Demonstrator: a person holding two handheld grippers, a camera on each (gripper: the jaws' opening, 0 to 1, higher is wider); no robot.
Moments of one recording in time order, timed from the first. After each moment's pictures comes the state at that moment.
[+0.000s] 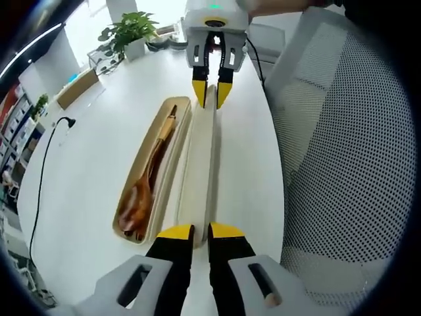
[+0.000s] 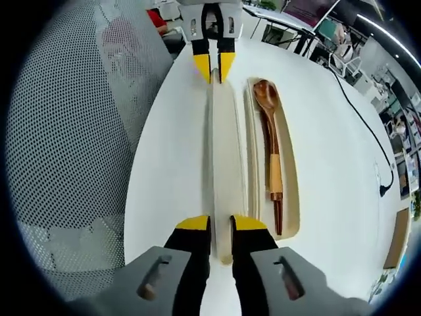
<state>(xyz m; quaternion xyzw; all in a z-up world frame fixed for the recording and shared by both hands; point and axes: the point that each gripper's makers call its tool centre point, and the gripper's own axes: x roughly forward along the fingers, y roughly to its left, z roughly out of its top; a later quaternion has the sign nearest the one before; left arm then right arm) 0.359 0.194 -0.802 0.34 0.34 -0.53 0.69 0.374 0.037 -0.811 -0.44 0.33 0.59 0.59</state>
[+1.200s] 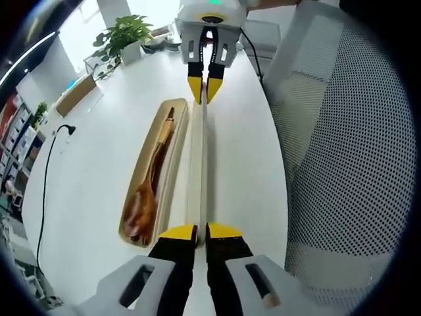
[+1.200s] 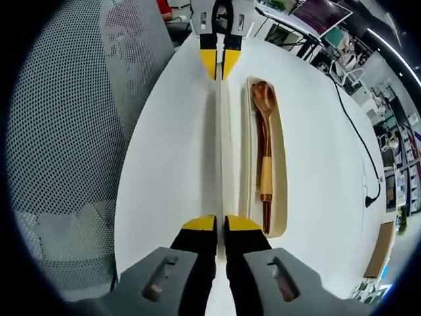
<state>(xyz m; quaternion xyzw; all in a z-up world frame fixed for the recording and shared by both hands) 0.363 0.193 -0.799 0.37 0.33 -0.54 0.68 0.381 0.035 -0.803 -0.49 0.31 0.57 0.58</state>
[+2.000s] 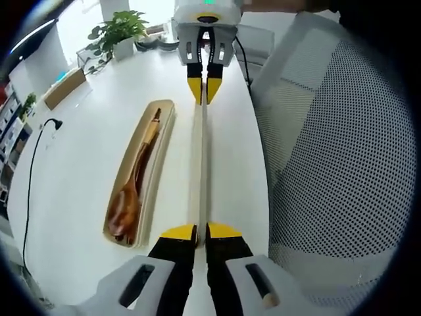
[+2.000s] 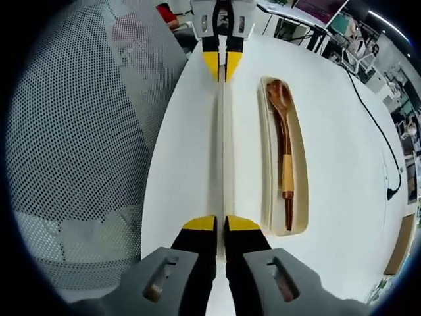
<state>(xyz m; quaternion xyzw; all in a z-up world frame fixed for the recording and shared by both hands) 0.348 0.191 -0.798 0.34 0.35 -0.57 0.66 0.360 0.032 -0.801 -0.44 0.37 0.61 0.55</state>
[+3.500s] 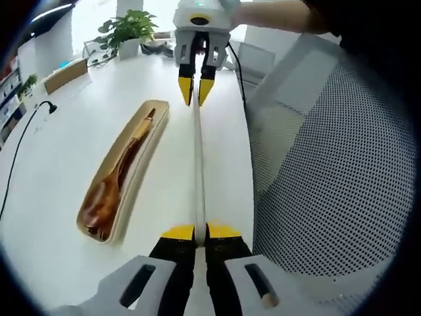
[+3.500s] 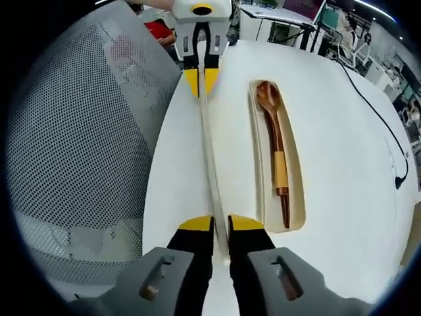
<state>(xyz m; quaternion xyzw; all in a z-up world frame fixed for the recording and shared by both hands) 0.328 0.181 -0.803 0.22 0.38 -0.60 0.67 0.369 0.028 -0.796 -0.38 0.38 0.63 0.57</state>
